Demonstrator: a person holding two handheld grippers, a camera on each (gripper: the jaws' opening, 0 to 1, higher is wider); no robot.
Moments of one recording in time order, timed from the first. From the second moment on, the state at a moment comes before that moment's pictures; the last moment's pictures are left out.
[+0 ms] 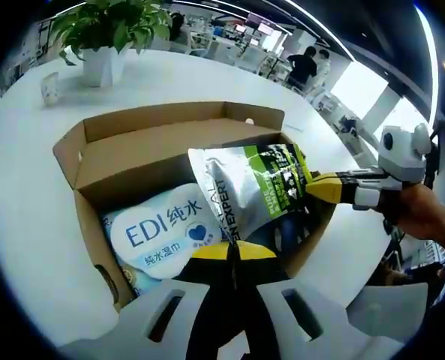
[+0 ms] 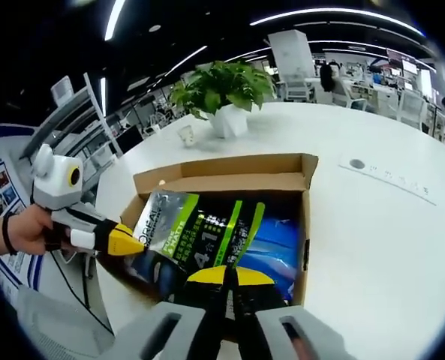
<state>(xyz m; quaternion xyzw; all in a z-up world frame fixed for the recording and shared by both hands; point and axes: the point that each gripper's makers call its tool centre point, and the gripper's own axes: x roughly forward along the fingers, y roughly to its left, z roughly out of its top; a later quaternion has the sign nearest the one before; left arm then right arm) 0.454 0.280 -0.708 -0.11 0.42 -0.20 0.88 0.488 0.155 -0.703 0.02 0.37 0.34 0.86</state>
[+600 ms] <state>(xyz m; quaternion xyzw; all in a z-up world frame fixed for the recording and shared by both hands) 0.466 0.255 -0.663 -0.09 0.39 -0.23 0.89 0.492 0.127 -0.665 0.03 0.33 0.33 0.88</state>
